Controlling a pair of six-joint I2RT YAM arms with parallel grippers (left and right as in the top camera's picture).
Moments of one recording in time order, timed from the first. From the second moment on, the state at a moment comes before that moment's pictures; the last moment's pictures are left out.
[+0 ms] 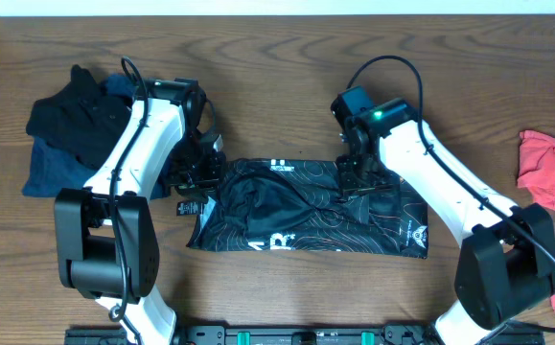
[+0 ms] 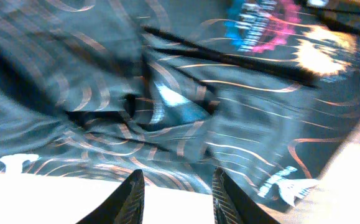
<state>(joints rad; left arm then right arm) -0.14 1.87 1.42 -1.42 0.26 -0.09 0.45 1.80 1.38 -1.20 0.02 0.38</state>
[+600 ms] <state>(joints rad) -0.14 1.87 1.27 -1.22 0.26 -0.09 0.12 1.80 1.38 -1.36 0.25 0.45</state>
